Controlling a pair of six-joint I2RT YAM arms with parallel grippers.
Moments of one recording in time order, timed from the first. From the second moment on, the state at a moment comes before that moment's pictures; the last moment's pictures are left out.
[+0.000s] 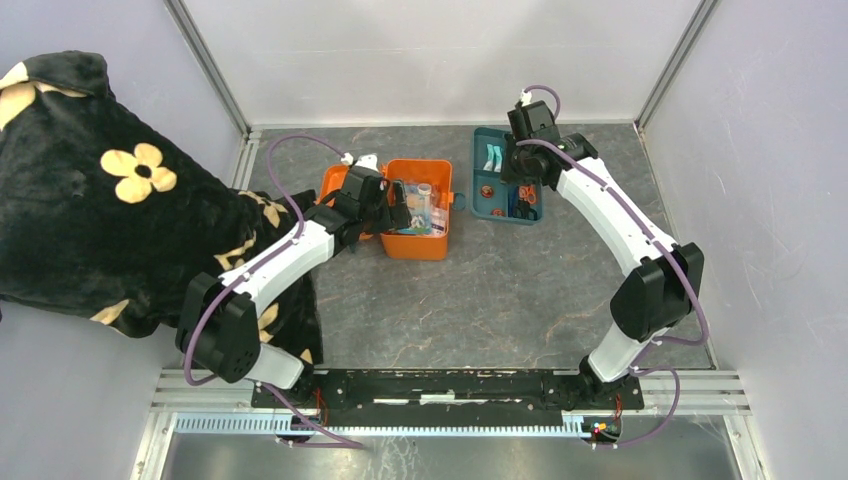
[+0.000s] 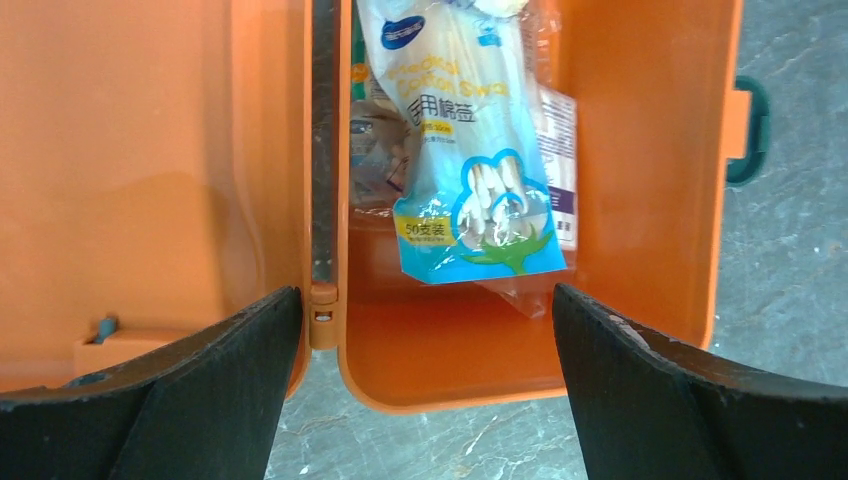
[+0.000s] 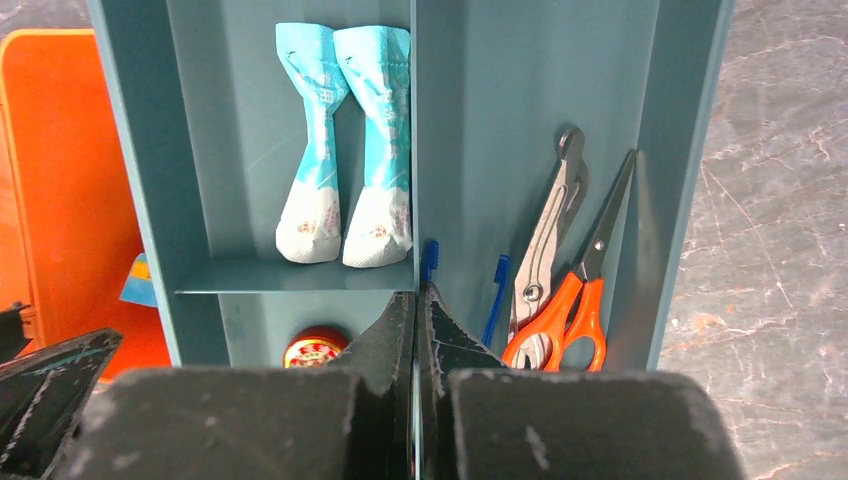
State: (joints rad) left arm -0.51 1.45 1.04 -0.35 -0.14 -0.53; right arm 0.43 1.69 1.66 -0.81 0.16 0.47
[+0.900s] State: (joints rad) left arm -0.62 1.31 1.13 -0.38 -0.17 -0.54; right arm 0.44 1.84 1.86 -0.90 0.13 0.34
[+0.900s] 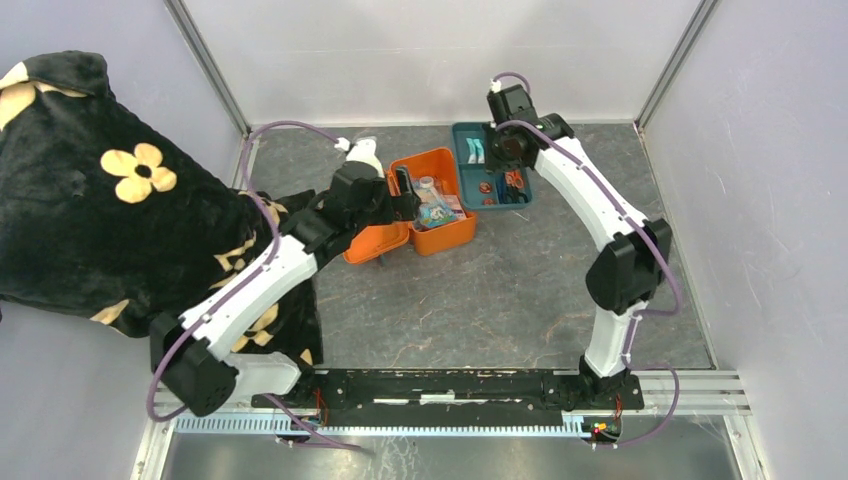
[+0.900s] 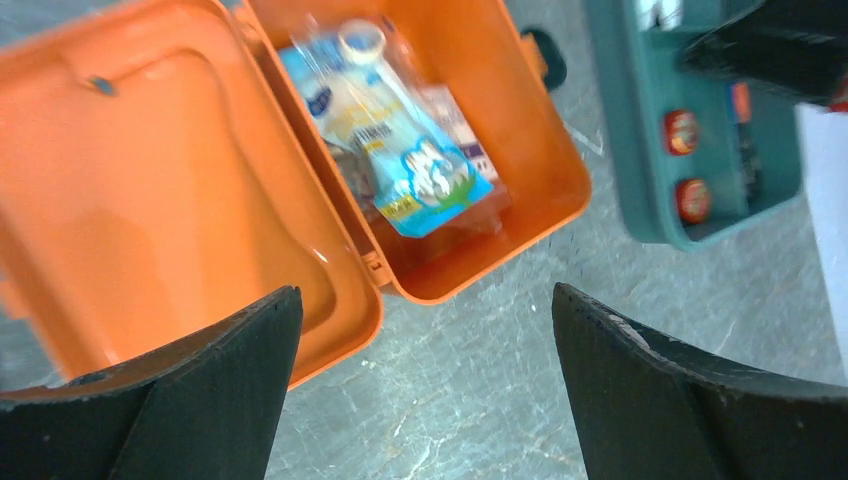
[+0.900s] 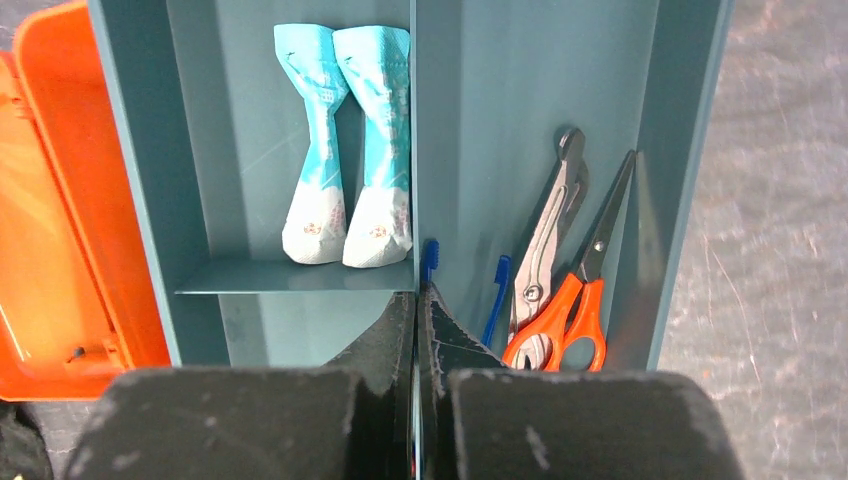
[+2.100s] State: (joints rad) left arm -0.62 1.10 1.12 -0.53 -0.60 -0.50; right arm 0.63 2.14 2.08 -0.76 0.10 0.27
